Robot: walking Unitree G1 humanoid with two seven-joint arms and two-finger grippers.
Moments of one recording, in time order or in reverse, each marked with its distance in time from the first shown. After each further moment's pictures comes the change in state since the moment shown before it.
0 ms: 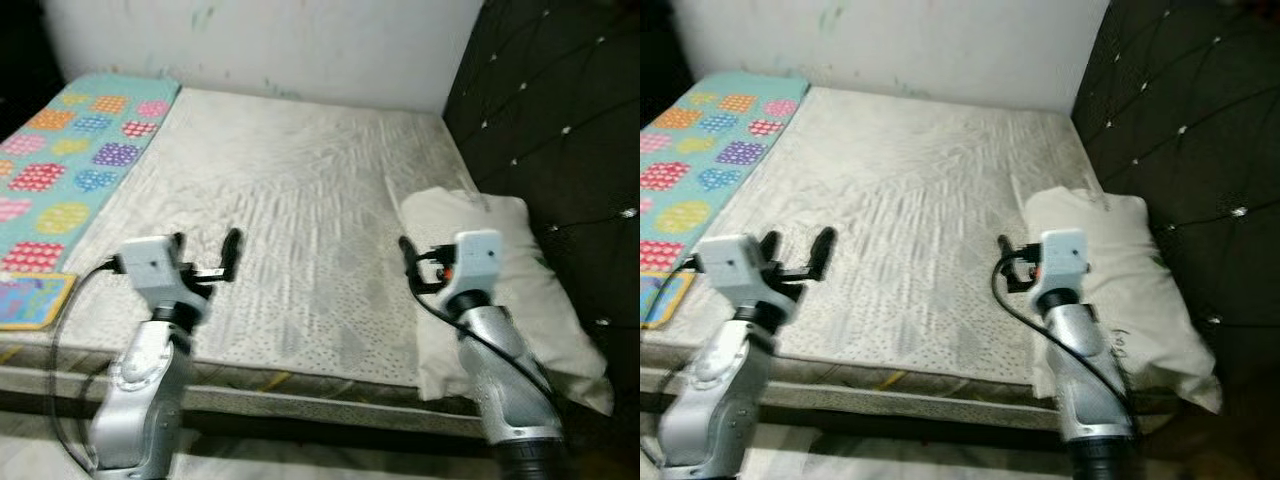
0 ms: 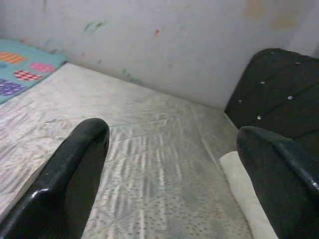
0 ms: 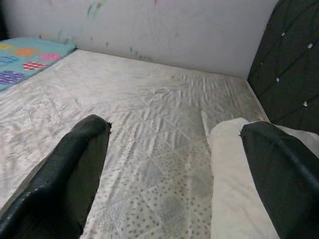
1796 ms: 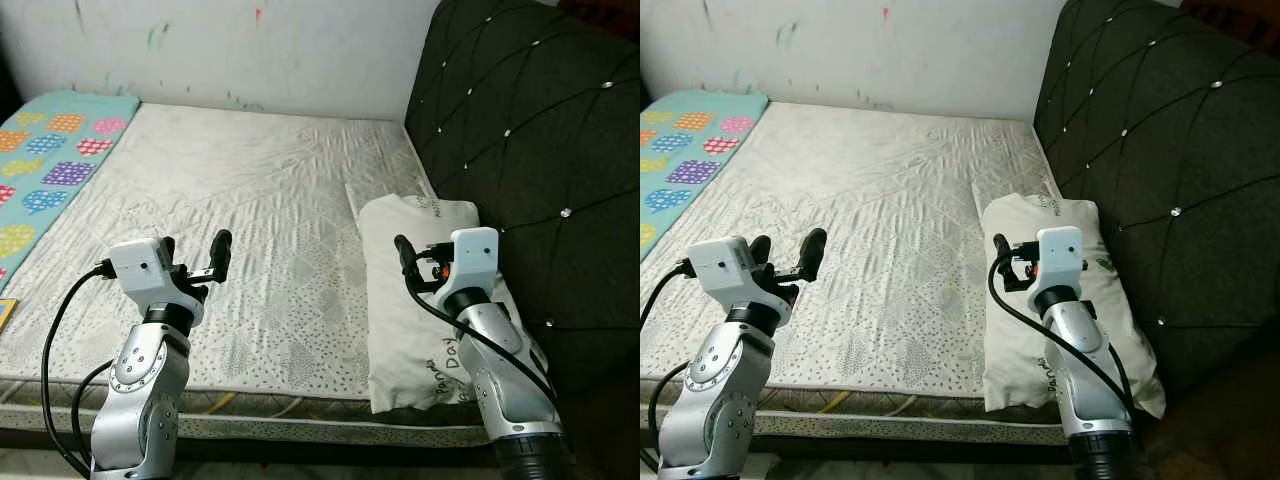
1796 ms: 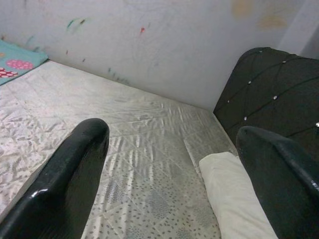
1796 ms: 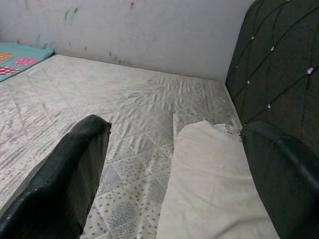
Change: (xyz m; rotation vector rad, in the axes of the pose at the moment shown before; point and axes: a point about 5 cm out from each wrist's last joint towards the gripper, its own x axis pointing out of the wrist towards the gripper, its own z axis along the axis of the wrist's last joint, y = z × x) left arm 0.002 0.000 -0.002 -0.033 0.002 0.031; right arm 0.003 -0.006 0.003 -0.024 -0.002 0.003
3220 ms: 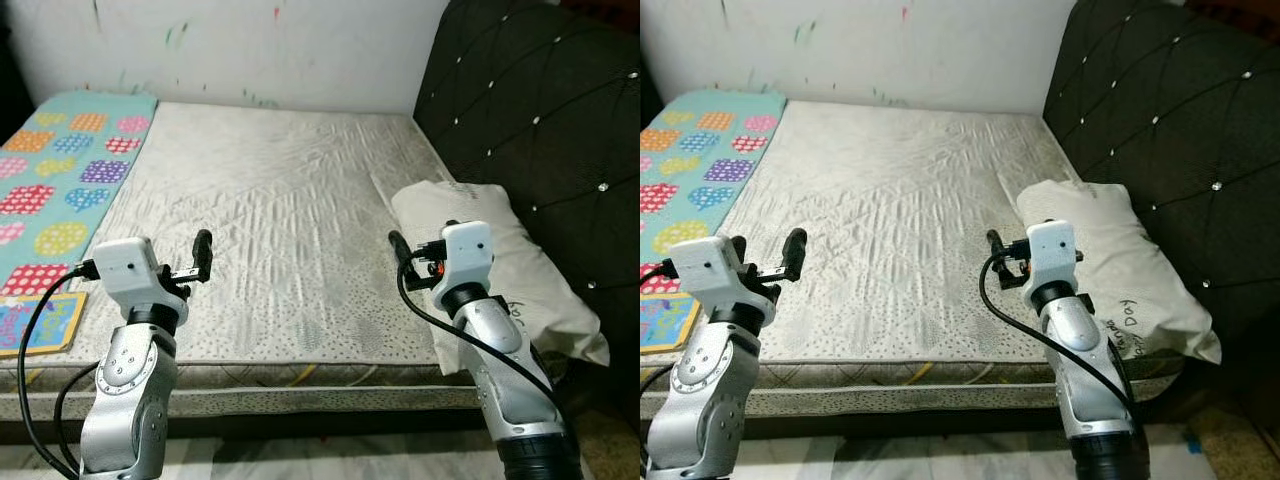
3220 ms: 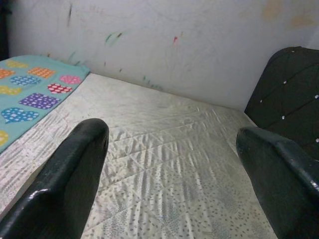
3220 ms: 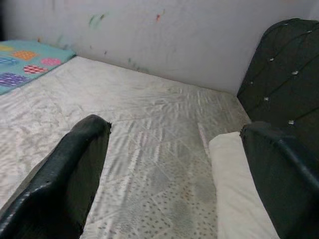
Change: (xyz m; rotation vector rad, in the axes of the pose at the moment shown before) left arm -0.001 0.014 0.007 0.088 -0.027 0.092; right arm 0.001 0.007 0.013 -0.074 -0.044 0.062
